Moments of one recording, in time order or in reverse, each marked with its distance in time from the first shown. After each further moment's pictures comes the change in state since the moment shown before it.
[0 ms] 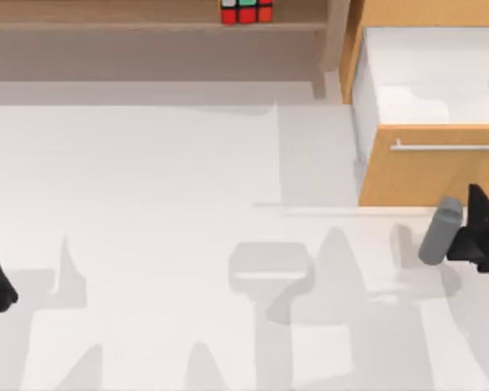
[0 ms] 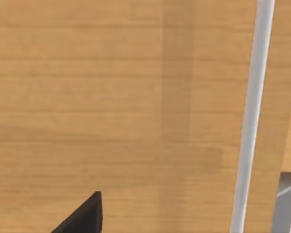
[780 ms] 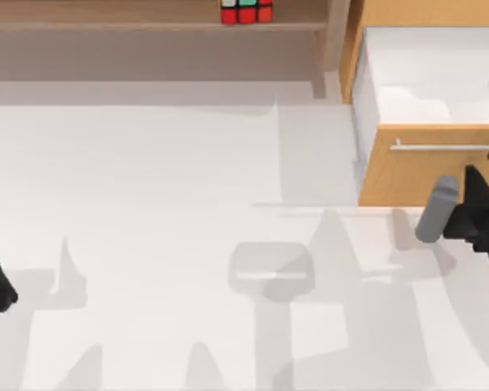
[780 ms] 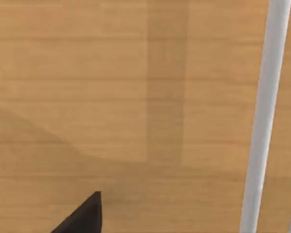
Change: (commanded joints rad) left arm 0.000 0.000 0.000 0.000 0.000 0.000; right arm -0.038 0.016 0.094 -0.077 -0.038 0.000
